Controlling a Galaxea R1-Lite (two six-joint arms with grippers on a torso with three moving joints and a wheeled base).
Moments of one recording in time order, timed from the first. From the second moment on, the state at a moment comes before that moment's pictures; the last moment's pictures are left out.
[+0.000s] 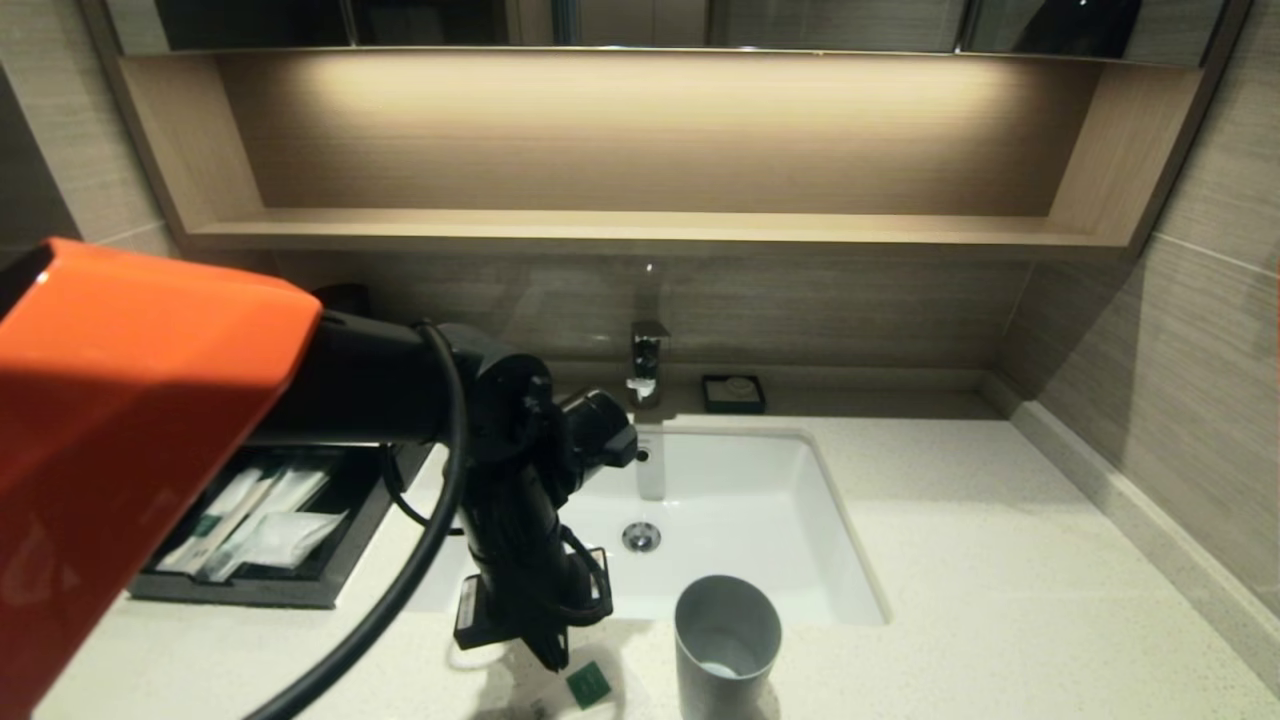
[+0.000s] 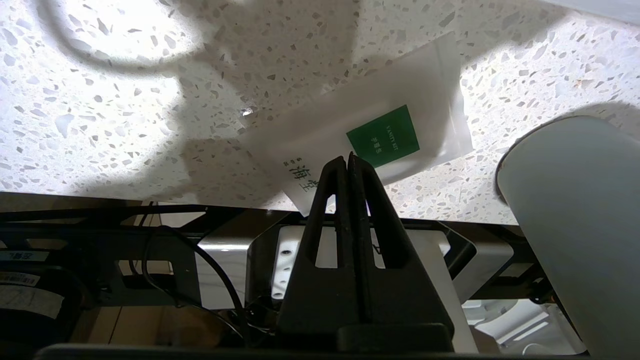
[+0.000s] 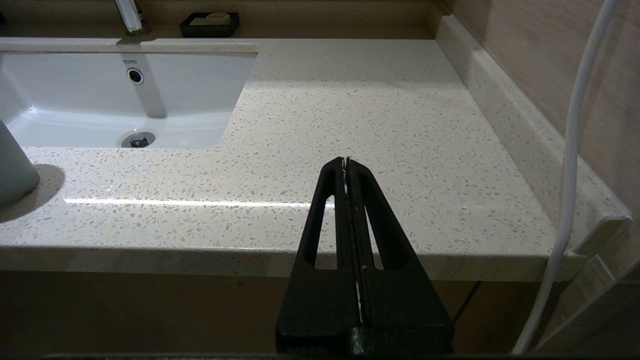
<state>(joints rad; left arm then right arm) -0.68 2.08 -1.56 0.95 -0.15 -0.82 0.00 0.00 0.00 0.00 0.00 0.00</state>
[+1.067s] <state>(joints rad) -0.69 2.12 -1.57 0.96 -0.12 -0.77 0.00 0.00 0.00 0.00 0.00 0.00</state>
